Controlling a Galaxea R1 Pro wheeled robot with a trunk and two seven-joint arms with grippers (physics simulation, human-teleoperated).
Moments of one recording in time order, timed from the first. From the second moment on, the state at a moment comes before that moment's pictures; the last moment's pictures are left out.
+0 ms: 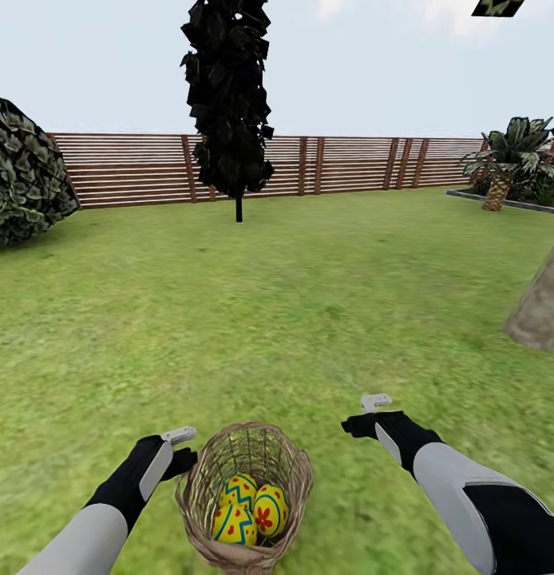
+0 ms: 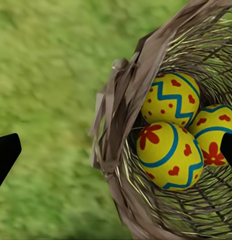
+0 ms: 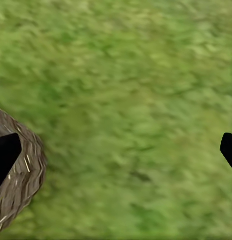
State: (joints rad) left arm -0.63 0.02 0.01 -0.61 0.37 0.66 0.29; right arm -0.92 -0.02 0.01 -0.15 0.09 0.27 0.11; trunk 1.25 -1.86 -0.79
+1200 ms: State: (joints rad) left arm -0.63 0.02 -0.04 -0.61 0.37 0.66 0.29; right arm -0.92 -0.02 0.01 -0.15 0.09 0.27 0.11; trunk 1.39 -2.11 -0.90
